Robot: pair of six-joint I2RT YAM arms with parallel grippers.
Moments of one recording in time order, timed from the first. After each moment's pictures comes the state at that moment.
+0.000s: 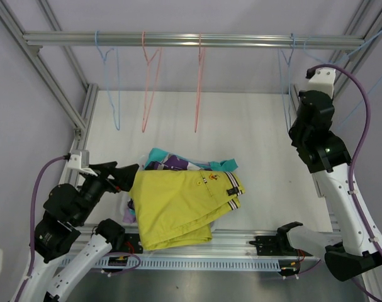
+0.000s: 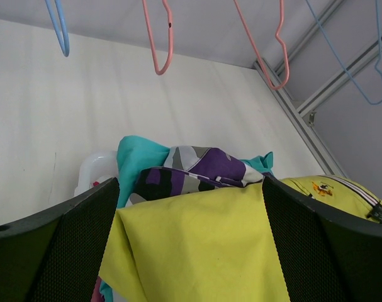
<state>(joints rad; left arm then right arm) -0.54 0.27 0.85 -0.64 -0.16 -0.44 0.35 1.10 1.47 -0.42 0.94 -0.28</state>
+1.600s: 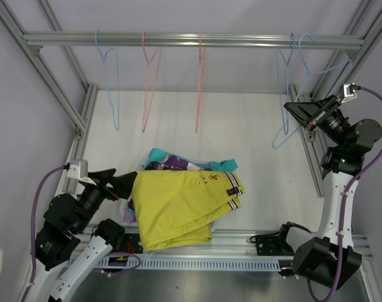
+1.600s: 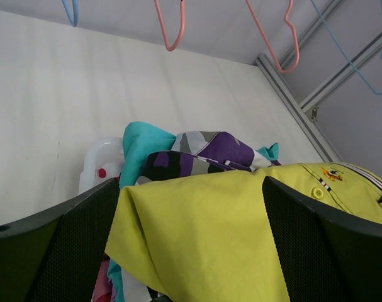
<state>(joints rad) -0.54 0.14 0.76 -0.68 -0.16 -0.44 -0.38 1.03 1.02 0.41 -1.09 1.43</state>
